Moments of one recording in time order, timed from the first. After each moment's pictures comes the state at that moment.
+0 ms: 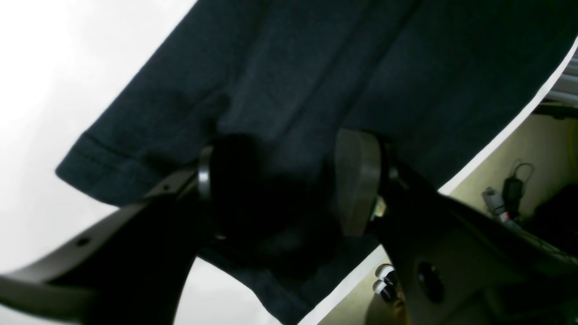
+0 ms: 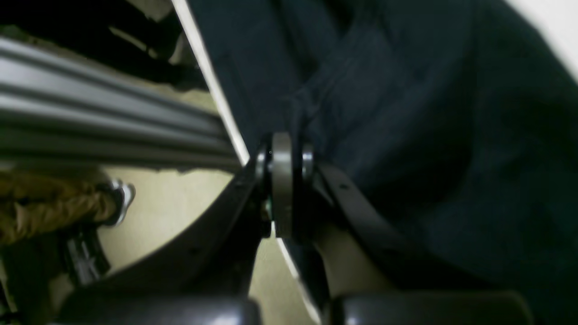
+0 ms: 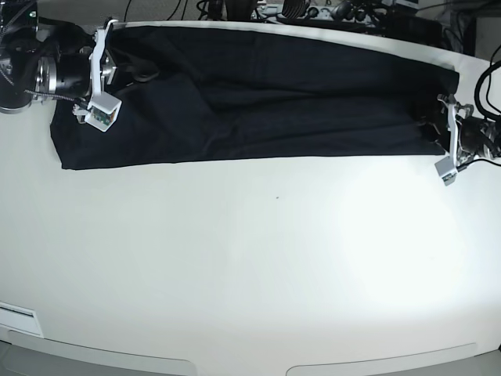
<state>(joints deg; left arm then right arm) -3.6 -62.1 14.9 82.8 -71.0 -41.5 66.1 -23.8 35.4 12.2 122.2 80.1 40.3 -84.1</state>
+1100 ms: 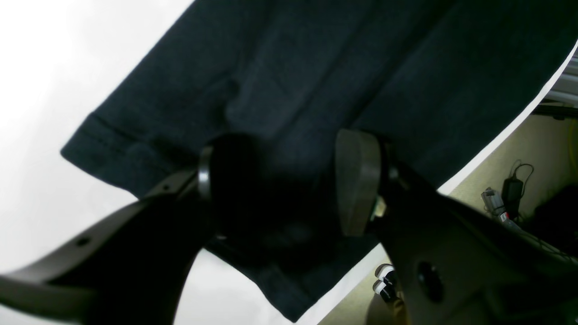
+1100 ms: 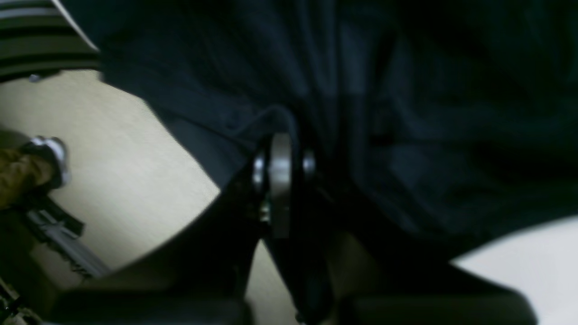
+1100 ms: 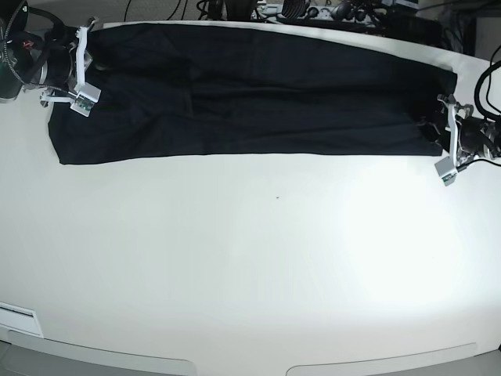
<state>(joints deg) -3.6 -62.1 14.9 82.8 -71.0 -41.5 66.0 -29.9 40.8 12.2 116.8 60.1 40.3 -81.3</state>
